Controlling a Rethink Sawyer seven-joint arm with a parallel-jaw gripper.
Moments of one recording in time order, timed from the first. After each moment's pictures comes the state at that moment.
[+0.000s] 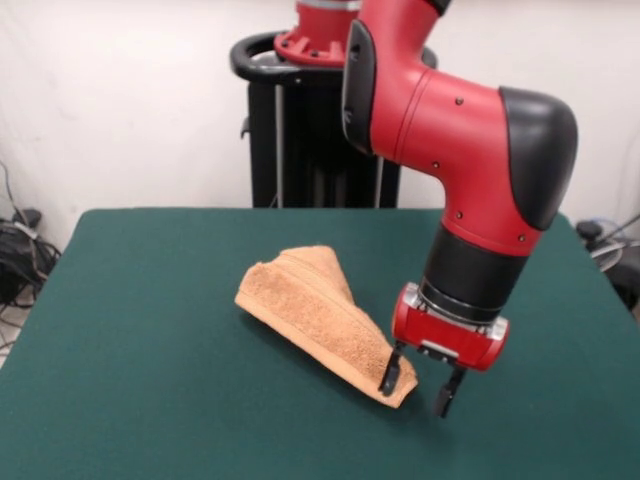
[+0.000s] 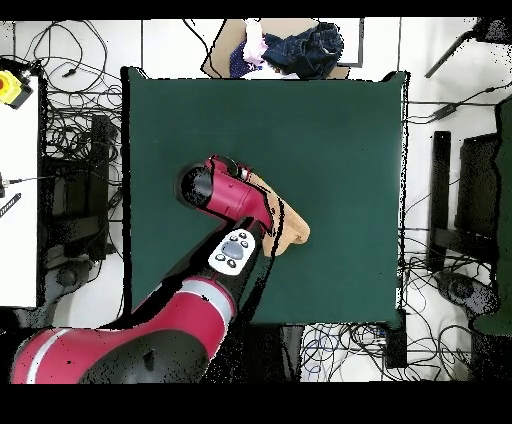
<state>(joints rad) 0.22 -0.21 -0.41 1.46 0.57 0.22 1.66</state>
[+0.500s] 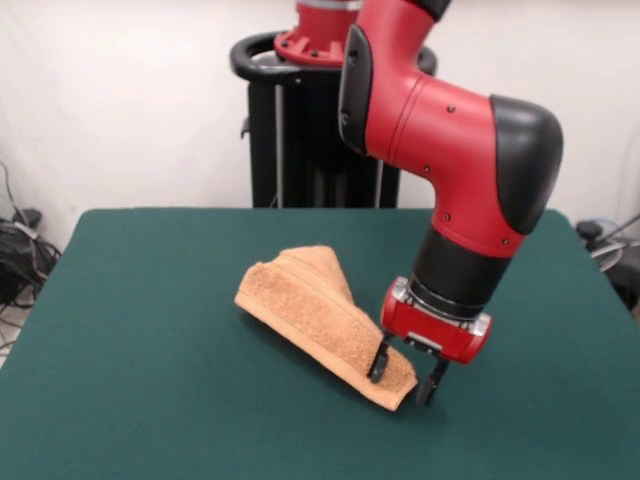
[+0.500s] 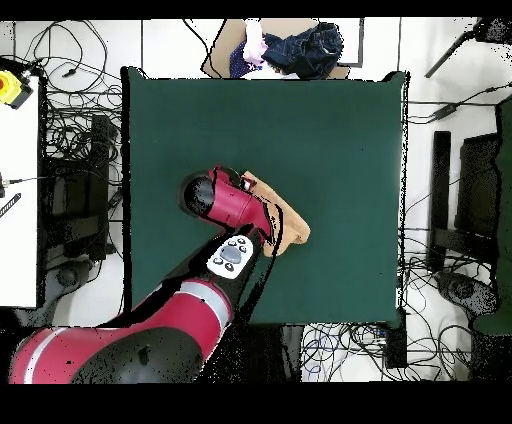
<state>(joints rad) 0.23 -0.20 -0.42 1.50 0.57 0.21 1.71</state>
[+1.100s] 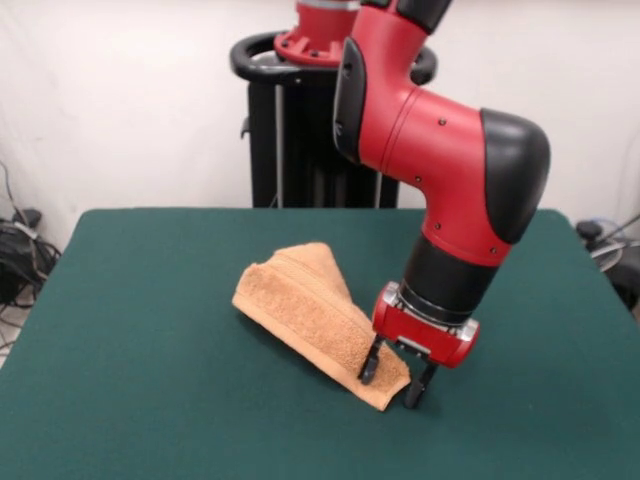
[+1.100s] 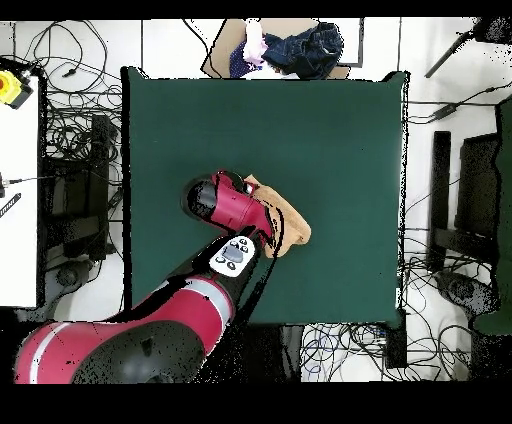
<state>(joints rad) 0.23 -0.17 -0.42 1.50 0.57 0.19 1.72</state>
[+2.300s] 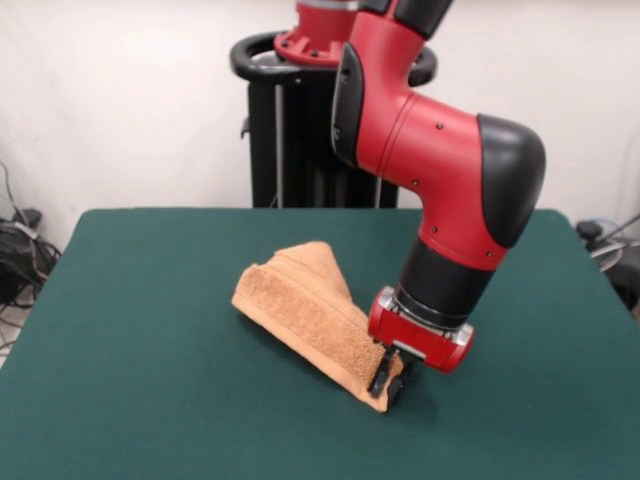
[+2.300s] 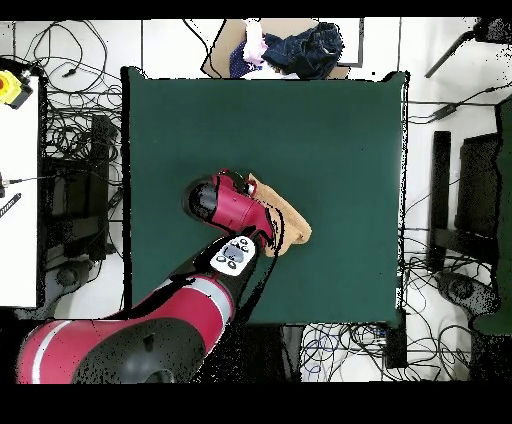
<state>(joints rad) 0.23 -0.16 -0.42 1.51 0.57 0.14 1.72</state>
